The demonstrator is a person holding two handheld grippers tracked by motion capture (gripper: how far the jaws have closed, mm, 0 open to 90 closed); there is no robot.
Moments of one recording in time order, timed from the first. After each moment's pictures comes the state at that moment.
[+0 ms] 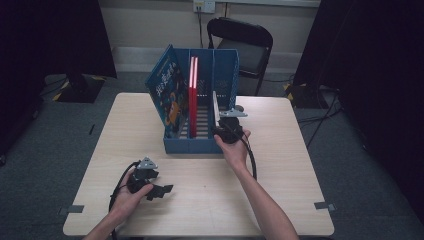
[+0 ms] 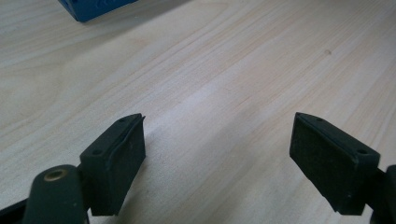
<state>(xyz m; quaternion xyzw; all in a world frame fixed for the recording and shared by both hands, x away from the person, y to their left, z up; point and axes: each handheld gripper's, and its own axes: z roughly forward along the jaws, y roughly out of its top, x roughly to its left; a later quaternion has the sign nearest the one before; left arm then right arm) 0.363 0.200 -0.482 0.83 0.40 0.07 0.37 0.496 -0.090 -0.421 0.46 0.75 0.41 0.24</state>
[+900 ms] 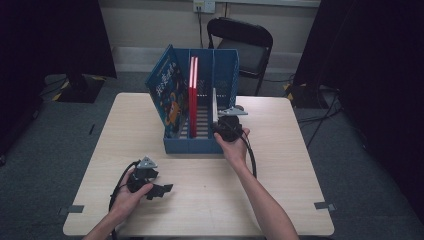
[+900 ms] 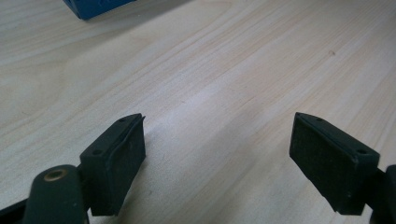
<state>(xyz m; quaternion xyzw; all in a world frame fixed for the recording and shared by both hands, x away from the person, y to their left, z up) 0.365 0.201 -0.483 0.83 0.41 0.07 0.37 0.505 -0.090 -0.421 0.45 0.75 0.43 0.23</state>
